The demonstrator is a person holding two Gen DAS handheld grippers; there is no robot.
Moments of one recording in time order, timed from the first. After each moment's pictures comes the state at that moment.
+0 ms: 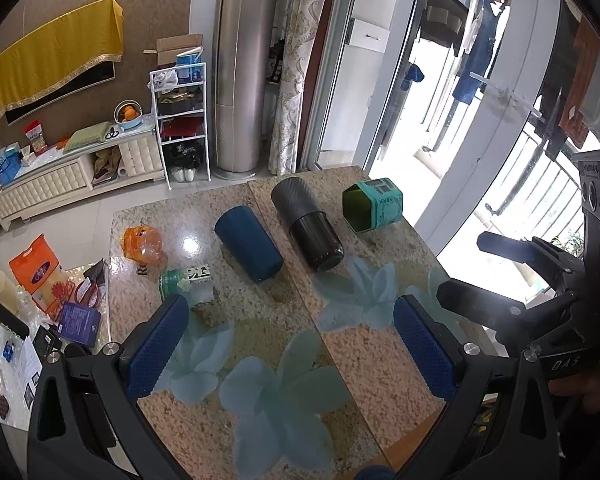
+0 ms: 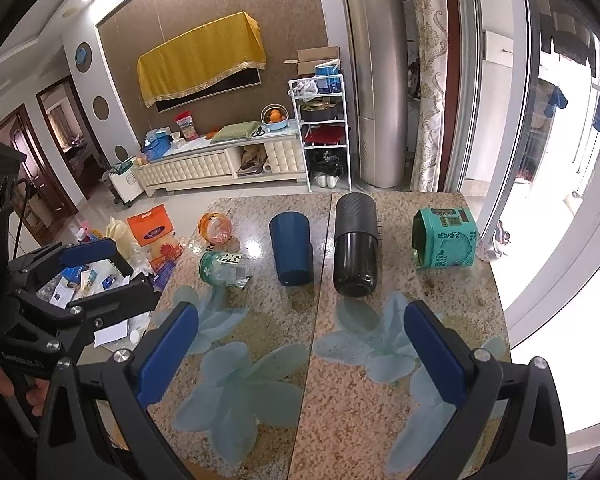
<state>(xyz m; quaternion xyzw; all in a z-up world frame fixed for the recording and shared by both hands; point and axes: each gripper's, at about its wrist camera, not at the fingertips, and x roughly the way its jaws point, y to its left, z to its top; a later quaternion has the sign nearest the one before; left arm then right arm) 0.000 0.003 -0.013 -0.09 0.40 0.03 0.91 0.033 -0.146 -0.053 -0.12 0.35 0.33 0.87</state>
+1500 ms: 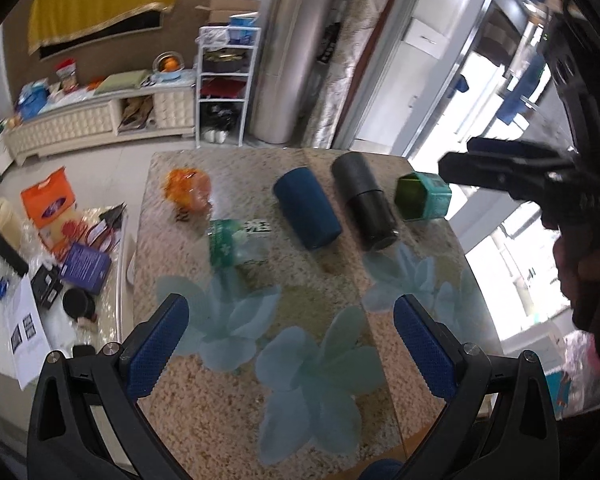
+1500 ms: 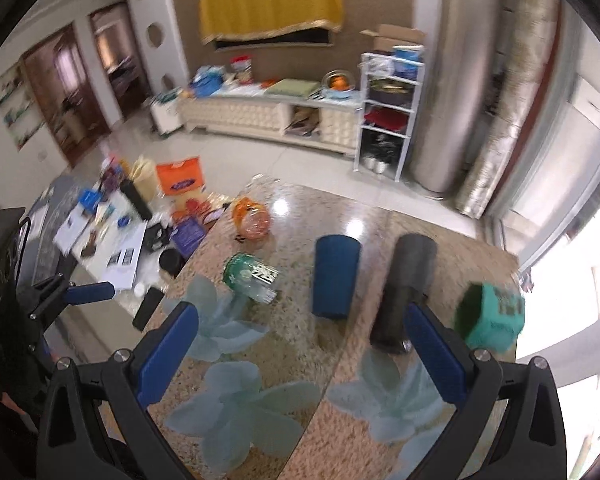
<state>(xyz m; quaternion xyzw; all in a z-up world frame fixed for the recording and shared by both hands) -0.026 0.083 -0.054 -0.17 0.43 0.09 0.88 0.086 -0.024 -0.056 -0.26 0.38 0.42 0.79</state>
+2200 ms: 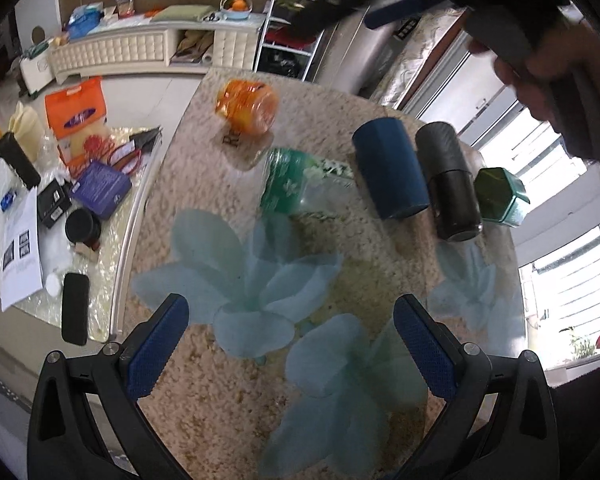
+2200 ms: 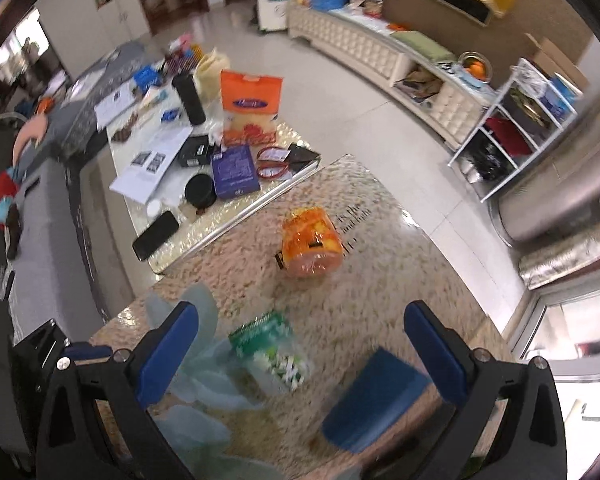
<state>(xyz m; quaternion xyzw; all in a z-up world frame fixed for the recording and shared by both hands) -0.007 0.118 -0.154 -0.25 0.48 0.17 0.82 0.129 0.162 -0.149 -0.46 0.41 0.51 0.60</state>
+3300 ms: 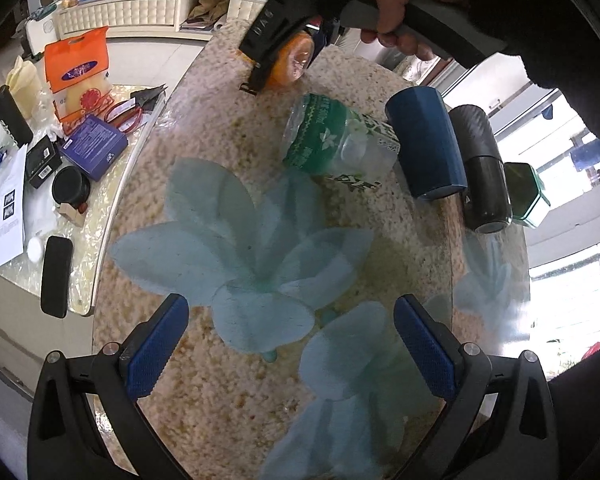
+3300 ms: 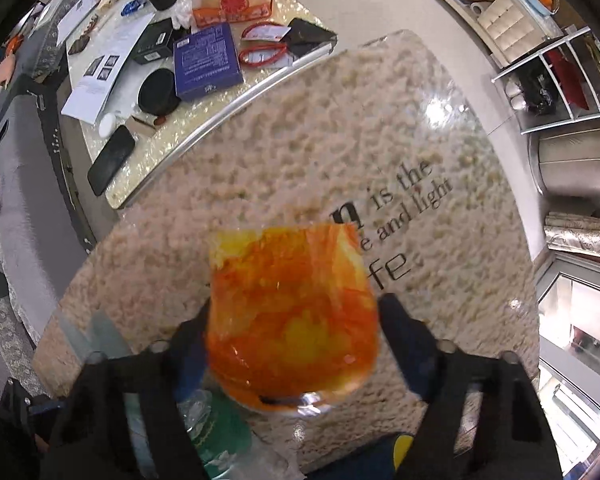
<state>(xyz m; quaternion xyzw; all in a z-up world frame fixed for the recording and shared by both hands) -0.010 0.130 -0.206 -0.30 0.50 0.17 0.79 0.181 0.248 -0.283 -0.57 0.53 0.41 0.48</state>
